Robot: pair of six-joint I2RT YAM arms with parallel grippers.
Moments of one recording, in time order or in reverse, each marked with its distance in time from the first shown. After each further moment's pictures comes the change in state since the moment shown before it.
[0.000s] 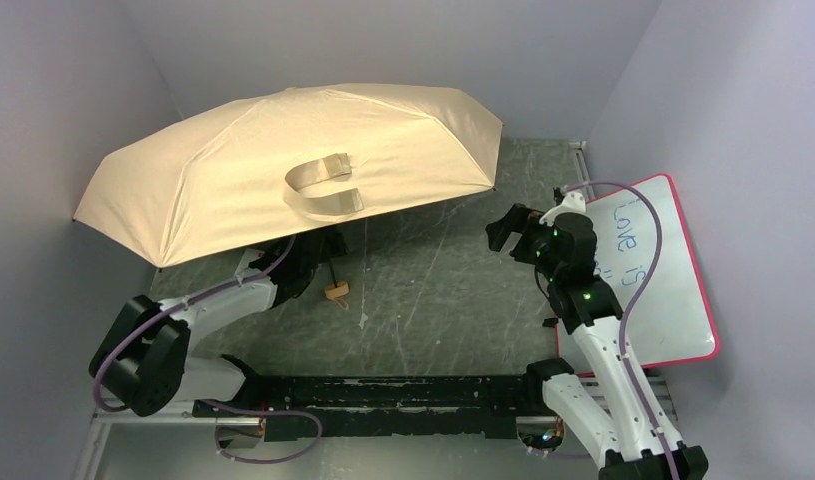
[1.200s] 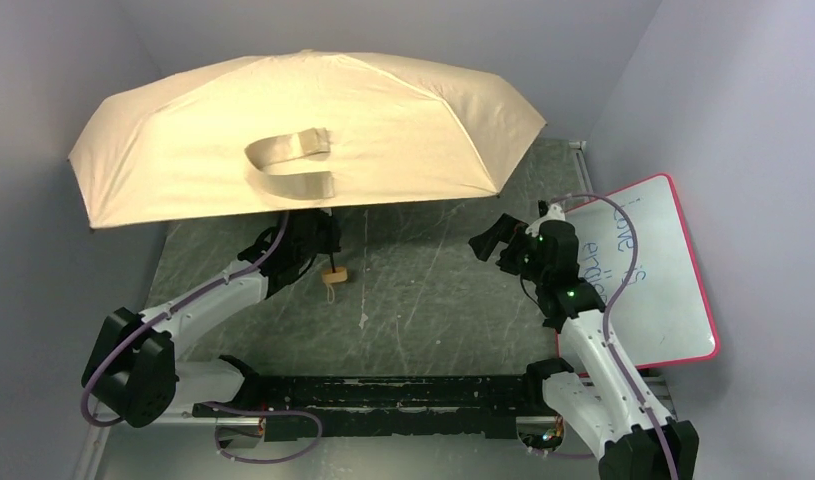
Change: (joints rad) left arm 0.053 -0.037 0.091 -0.060 0.299 0.248; right arm -0.001 0.051 -0.136 0.100 -0.130 0.138
